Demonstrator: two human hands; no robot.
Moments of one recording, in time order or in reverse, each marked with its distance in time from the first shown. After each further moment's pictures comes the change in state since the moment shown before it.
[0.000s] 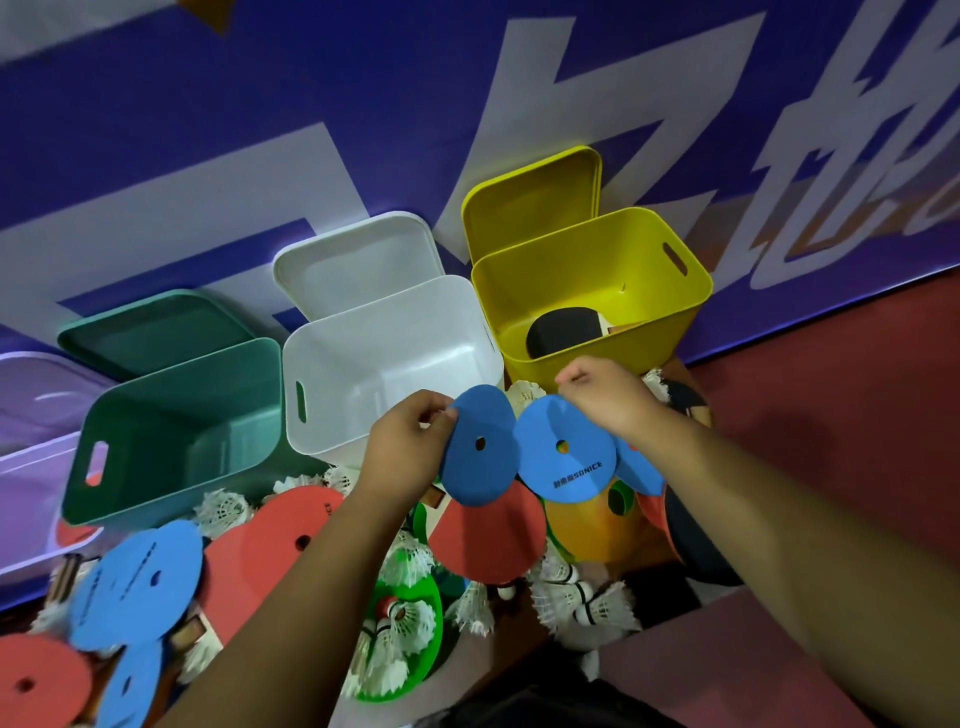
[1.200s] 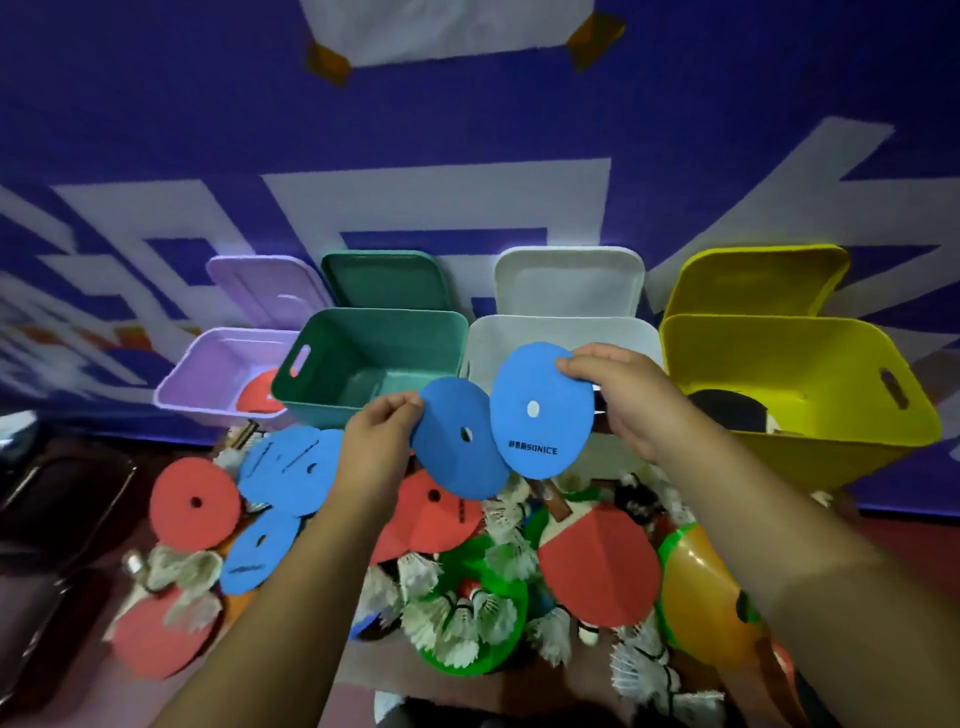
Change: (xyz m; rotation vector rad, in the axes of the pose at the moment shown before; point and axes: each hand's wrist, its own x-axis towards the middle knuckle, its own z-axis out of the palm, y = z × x) left_hand -0.074 -0.070 -0.144 -0.680 0.551 -0.332; right_hand -0.043 -0.193 0.082 0.542 -0.367 -0.131
